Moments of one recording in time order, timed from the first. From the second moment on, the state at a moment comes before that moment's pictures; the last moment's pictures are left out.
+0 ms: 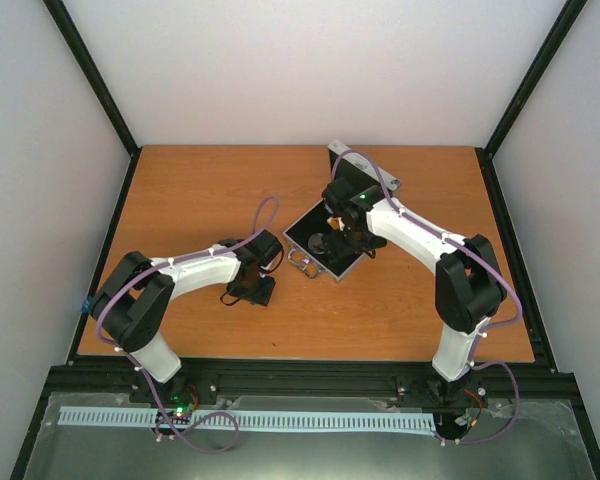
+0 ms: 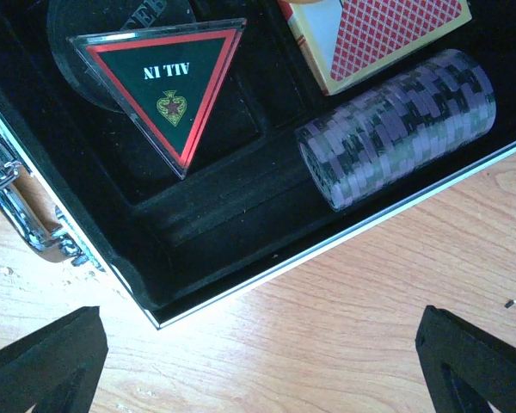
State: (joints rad) left arm -0.67 1.64 0.91 -0.71 -0.05 -0.39; right arm 0.60 1.81 1.45 -1.04 0.11 0.26
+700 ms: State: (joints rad) left arm -0.67 1.63 0.90 -0.75 -0.04 -0.39; right arm 0.60 1.81 1.45 -1.04 0.11 0.26
